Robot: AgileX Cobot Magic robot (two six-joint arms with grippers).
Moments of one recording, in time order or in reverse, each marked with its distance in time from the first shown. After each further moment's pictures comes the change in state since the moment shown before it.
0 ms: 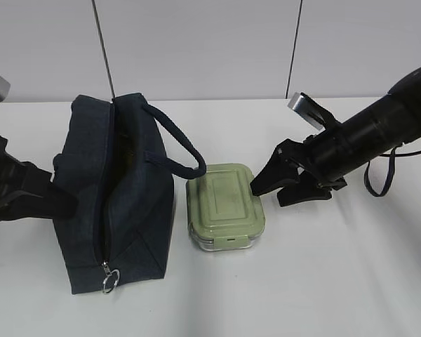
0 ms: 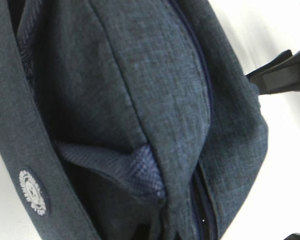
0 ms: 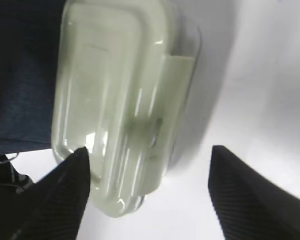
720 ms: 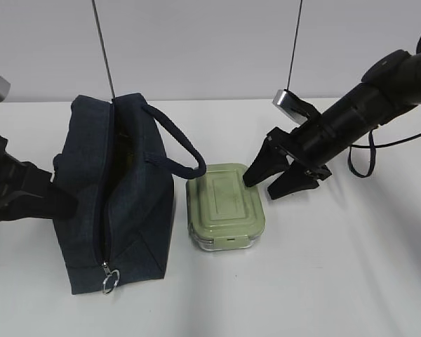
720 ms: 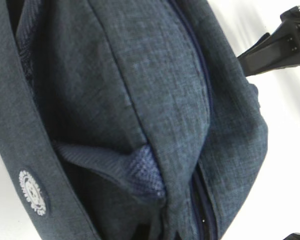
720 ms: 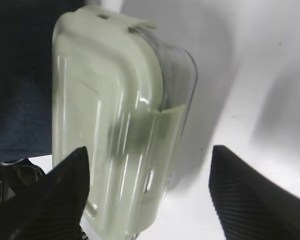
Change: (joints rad) left arm 0.000 0.000 0.000 0.000 -0.001 0.000; right arm 0.000 0.186 -0.288 -0.096 0.190 0.146
